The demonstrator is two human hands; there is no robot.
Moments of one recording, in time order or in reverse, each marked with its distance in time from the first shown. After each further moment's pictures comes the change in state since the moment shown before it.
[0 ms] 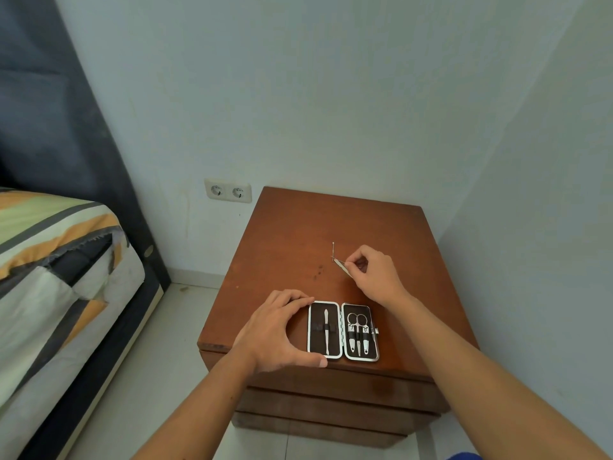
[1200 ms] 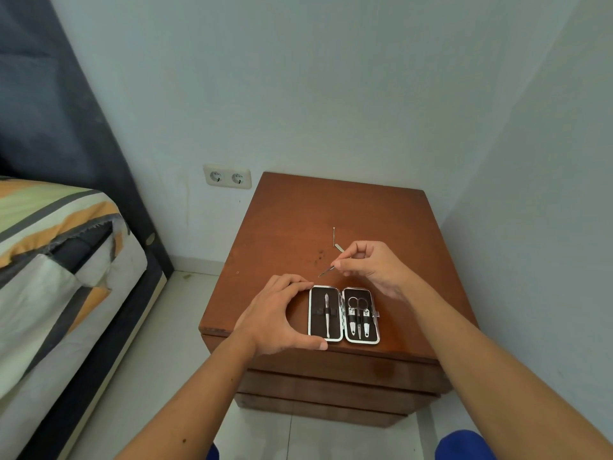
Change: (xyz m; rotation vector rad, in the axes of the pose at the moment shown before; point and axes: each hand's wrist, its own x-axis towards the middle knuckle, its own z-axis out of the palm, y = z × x) left_hand 0.000 -0.001 0.000 -0.037 0.016 -0.002; right_hand -0.018 -0.014 -0.011 0.756 -0.392 0.213
